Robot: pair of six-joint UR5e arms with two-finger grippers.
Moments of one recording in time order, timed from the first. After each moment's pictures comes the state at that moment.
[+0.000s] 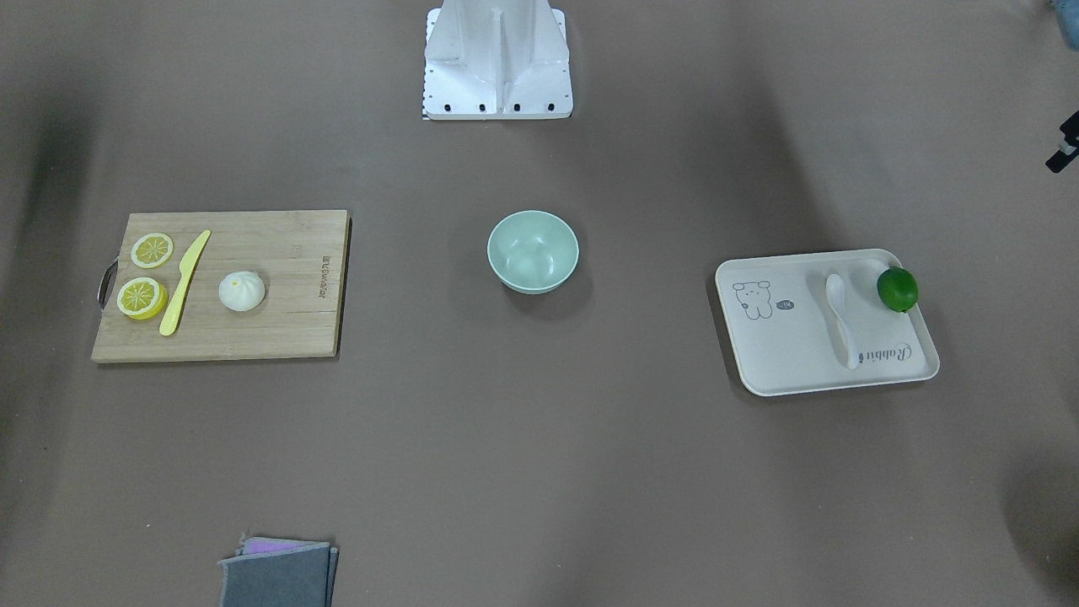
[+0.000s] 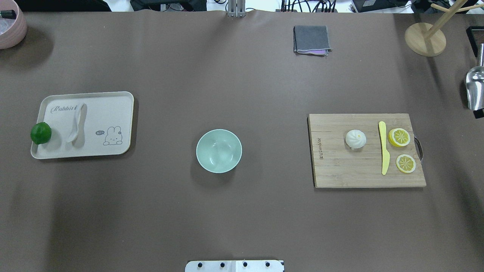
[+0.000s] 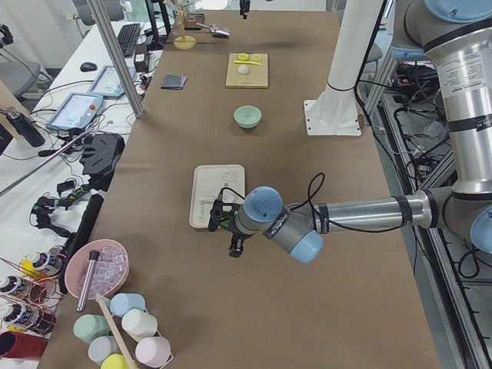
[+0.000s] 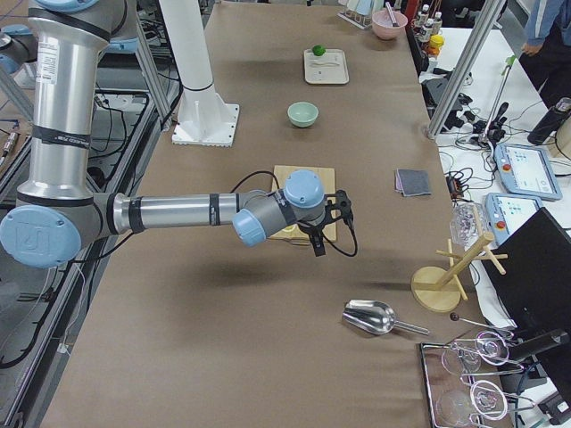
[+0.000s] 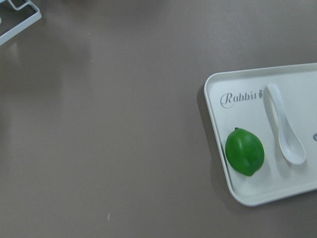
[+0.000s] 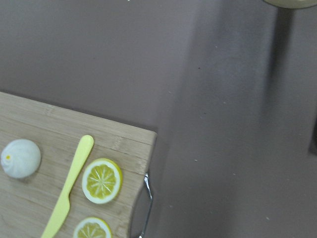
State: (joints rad) left arm -1.38 -1.33 -1.69 -2.35 -2.38 -0.49; right arm 1.31 -1.69 1.79 -1.06 2.44 0.40
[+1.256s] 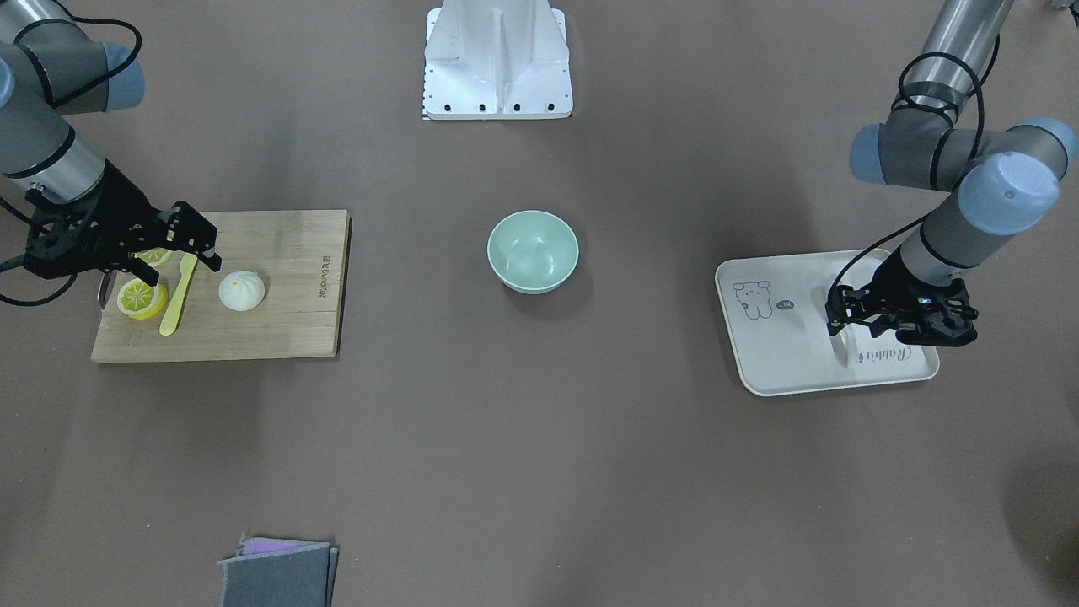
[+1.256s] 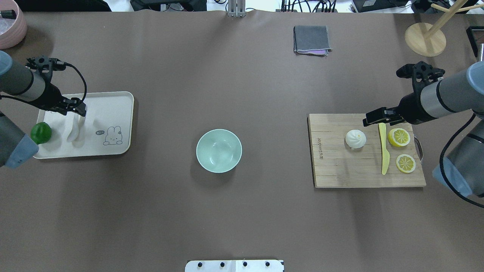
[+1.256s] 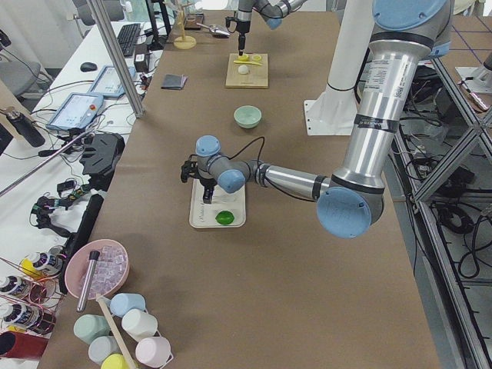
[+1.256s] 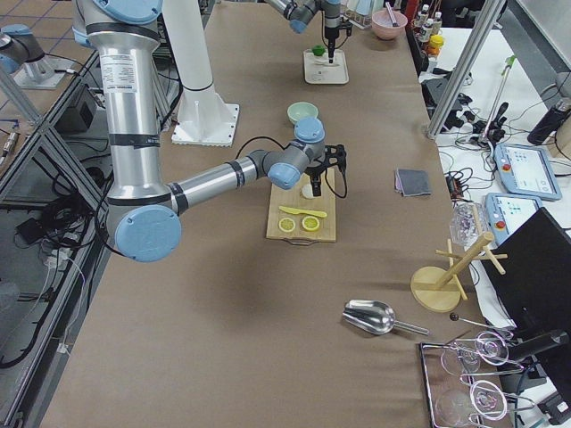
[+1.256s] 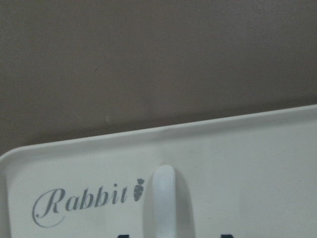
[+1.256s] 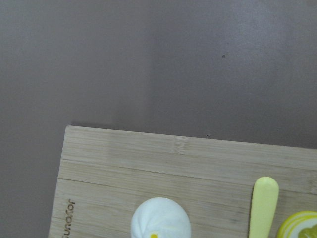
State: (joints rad) left arm -0.96 -1.79 -1.46 -2.10 -2.14 -0.77; right arm 0.89 -1.50 1.83 -1.03 2.16 0.93
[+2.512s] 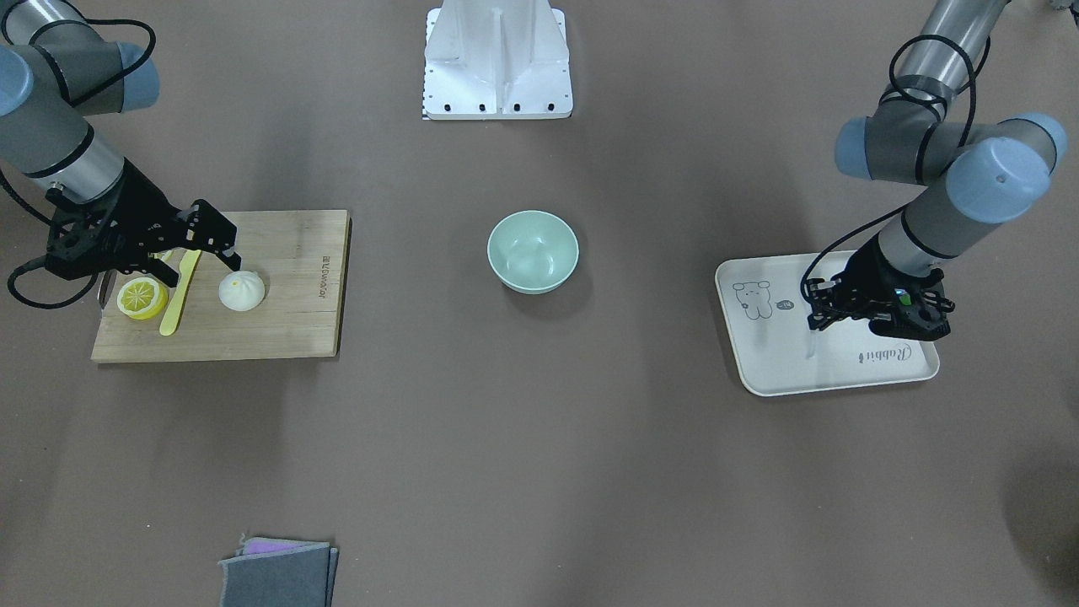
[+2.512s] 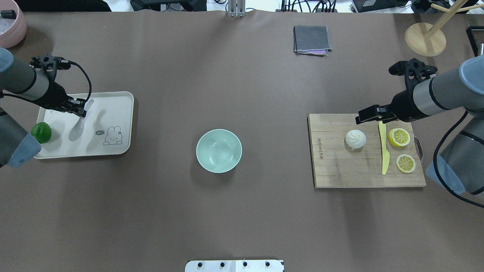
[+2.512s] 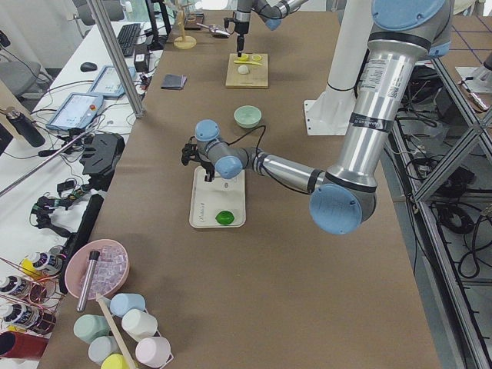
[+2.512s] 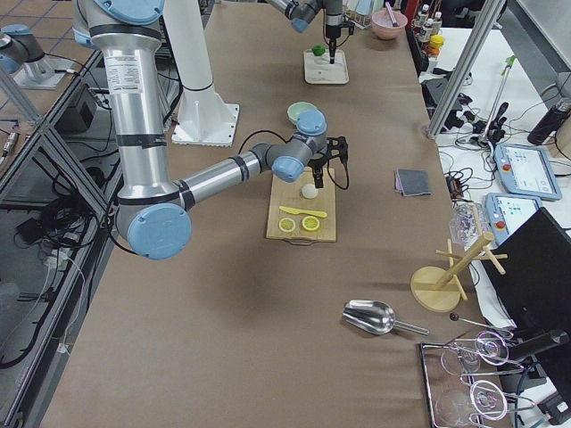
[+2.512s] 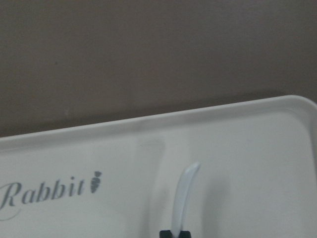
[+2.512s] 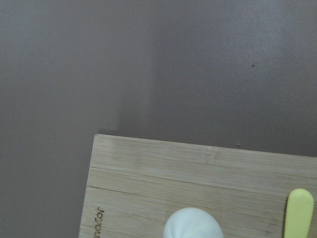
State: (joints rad) left arm -0.94 -1.88 -1.54 -2.09 -2.23 -0.89; right arm 0.88 -1.46 1.83 -1.04 2.16 0.95
